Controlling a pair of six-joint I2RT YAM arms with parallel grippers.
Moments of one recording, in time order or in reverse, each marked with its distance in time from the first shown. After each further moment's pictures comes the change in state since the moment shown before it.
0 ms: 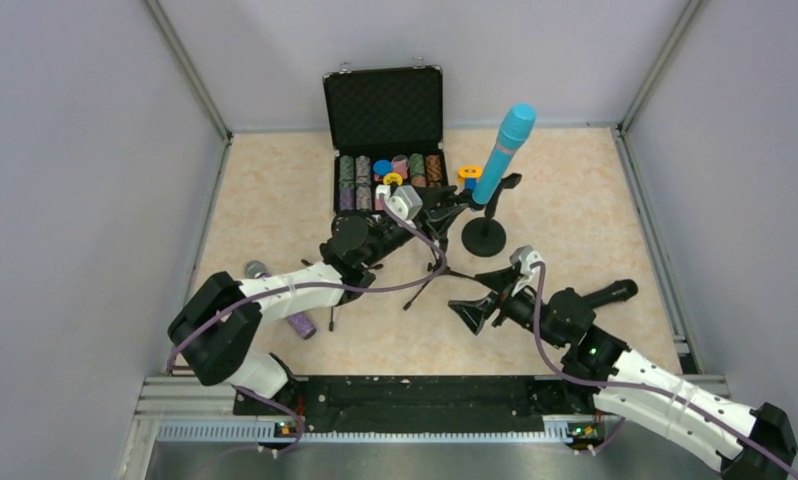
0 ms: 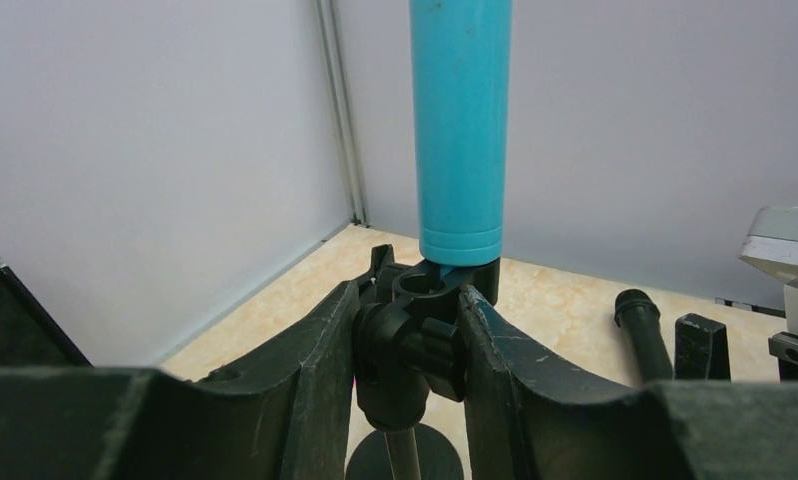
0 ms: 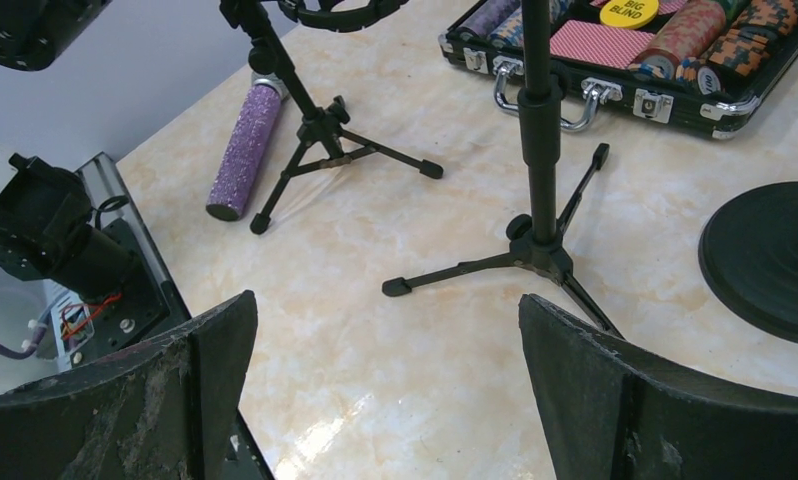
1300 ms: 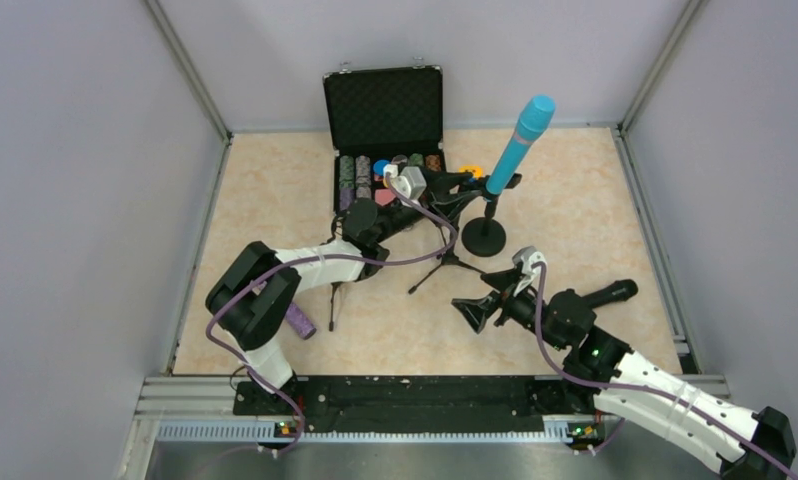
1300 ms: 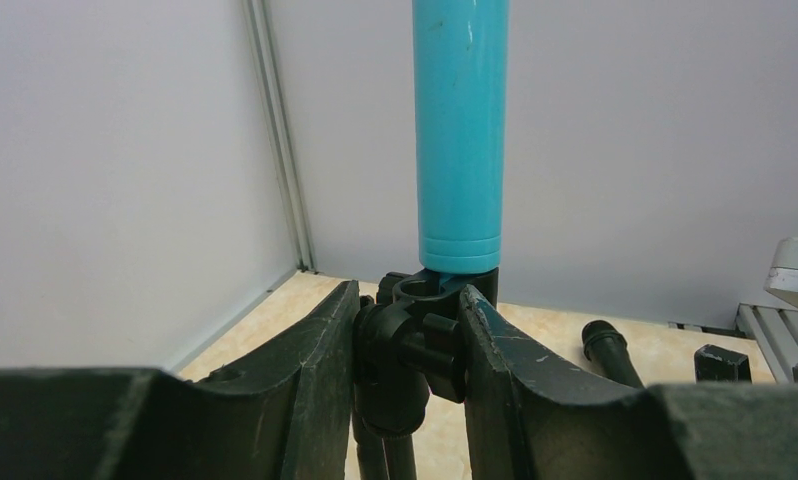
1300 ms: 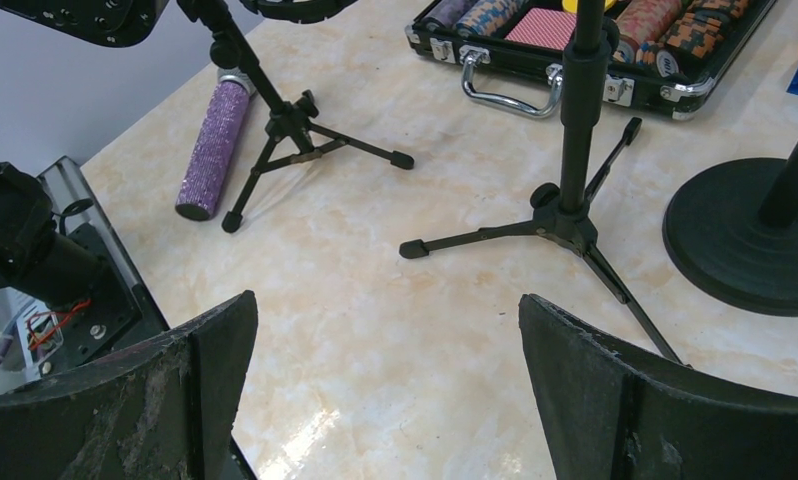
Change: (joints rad) left arm 0.084 0.259 0.180 0.209 0.229 -0.161; right arm 0.000 -0.037 0.000 -0.066 0.058 -0.006
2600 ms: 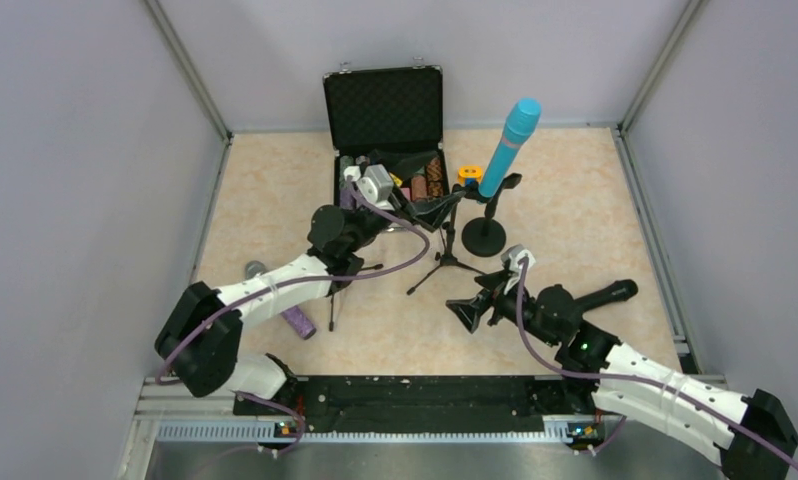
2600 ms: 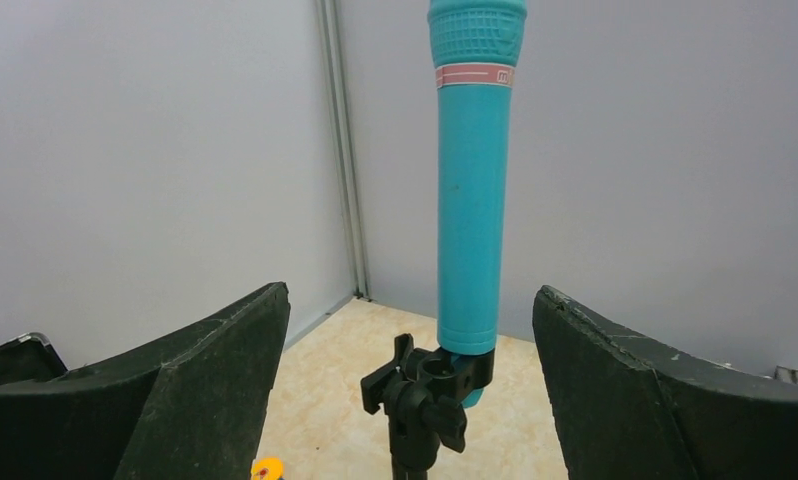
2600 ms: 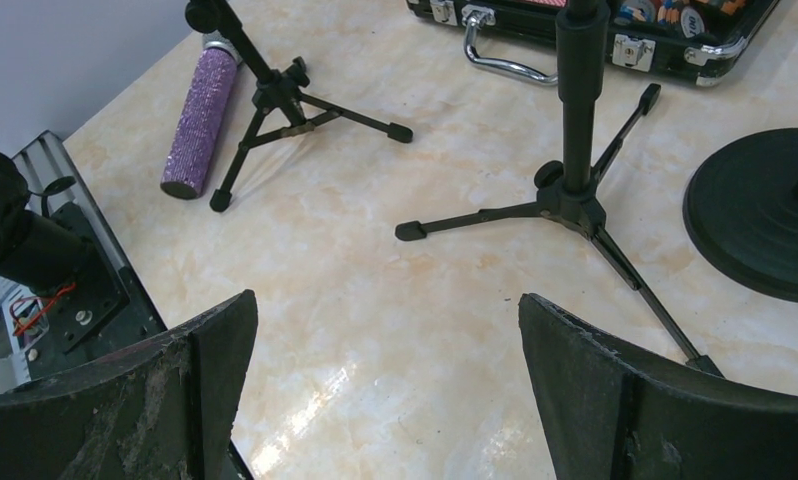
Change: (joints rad) left arm 0.000 -0.286 -0.108 -0.129 -0.149 0.044; right arm 0.000 0.124 0.000 0.075 -0.017 0.009
